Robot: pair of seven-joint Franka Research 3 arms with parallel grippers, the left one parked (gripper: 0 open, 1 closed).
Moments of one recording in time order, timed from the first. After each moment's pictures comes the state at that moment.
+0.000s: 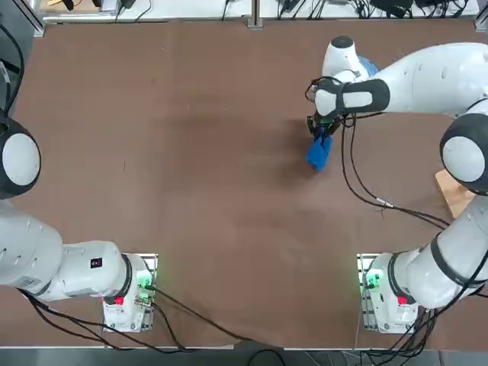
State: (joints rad) arm 0.34 0.34 0.13 -2.16 0.05 2.29 0.52
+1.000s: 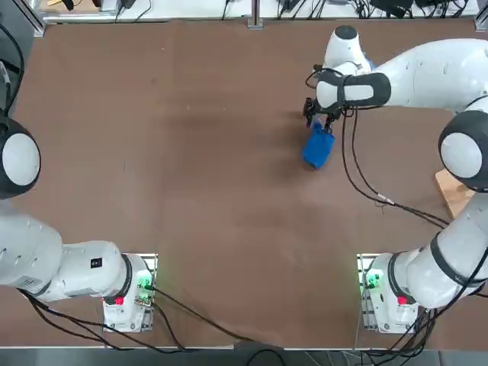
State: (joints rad) arm 0.32 0.36 0.11 -2.07 0.04 2.34 0.55
